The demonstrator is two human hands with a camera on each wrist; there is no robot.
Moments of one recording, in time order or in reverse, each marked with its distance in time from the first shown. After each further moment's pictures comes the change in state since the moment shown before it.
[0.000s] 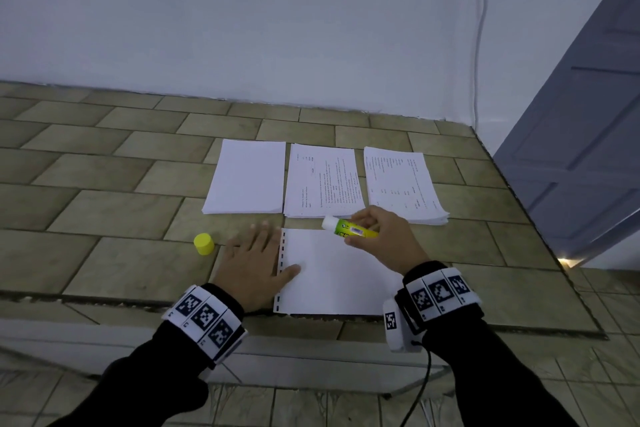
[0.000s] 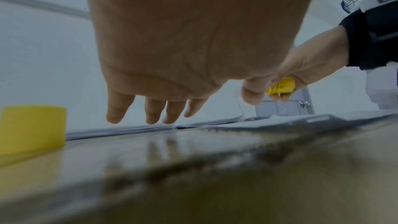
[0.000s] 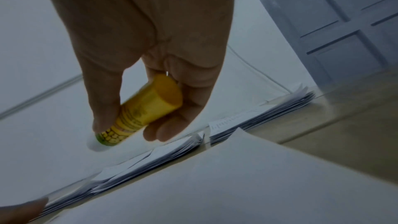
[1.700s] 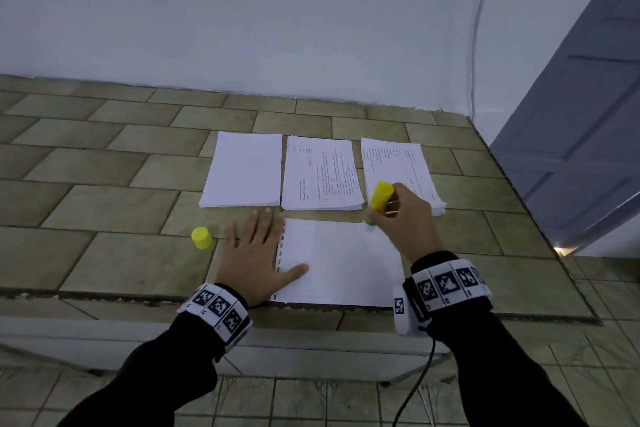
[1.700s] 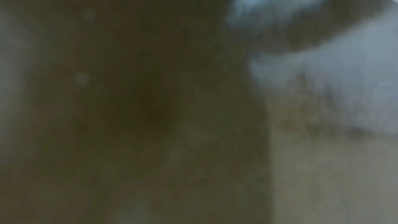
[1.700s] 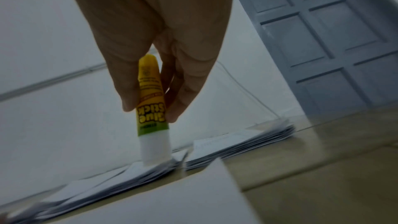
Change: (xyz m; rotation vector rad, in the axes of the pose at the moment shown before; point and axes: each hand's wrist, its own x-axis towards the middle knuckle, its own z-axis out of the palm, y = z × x) left_hand 0.022 -0.010 0.038 0.018 0.206 0.060; right_hand -0.006 -0.005 -0.017 -0.029 0.267 0.003
